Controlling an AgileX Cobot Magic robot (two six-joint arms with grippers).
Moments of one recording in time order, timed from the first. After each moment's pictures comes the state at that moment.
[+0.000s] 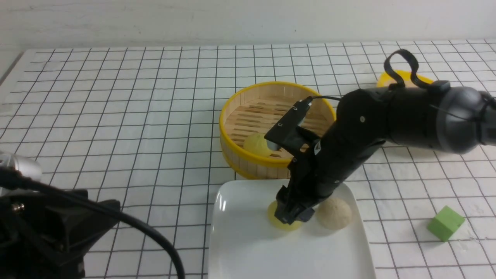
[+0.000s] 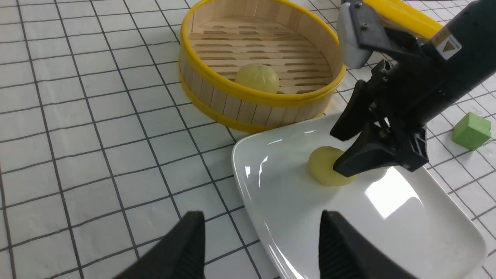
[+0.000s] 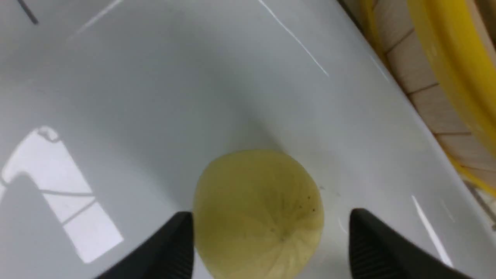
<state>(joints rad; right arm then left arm) 0.60 1.84 -1.26 0.36 0.68 -0.51 0.06 0.58 -0.54 -0.82 0.78 0.77</state>
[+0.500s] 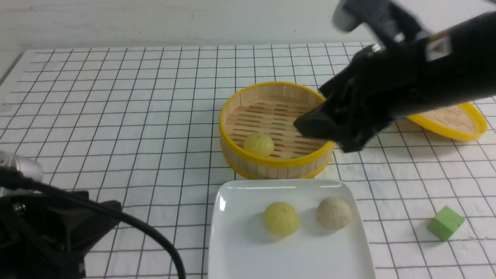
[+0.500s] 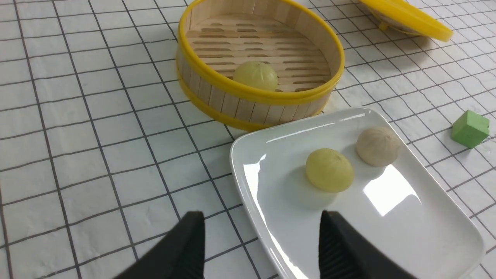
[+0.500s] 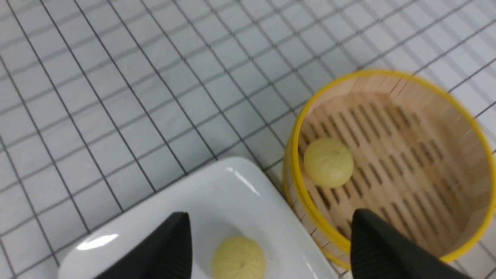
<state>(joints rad) 0.60 1.24 -1.26 0.36 0.72 -0.50 0.06 0.60 -0.54 -0.83 0.78 0.77</state>
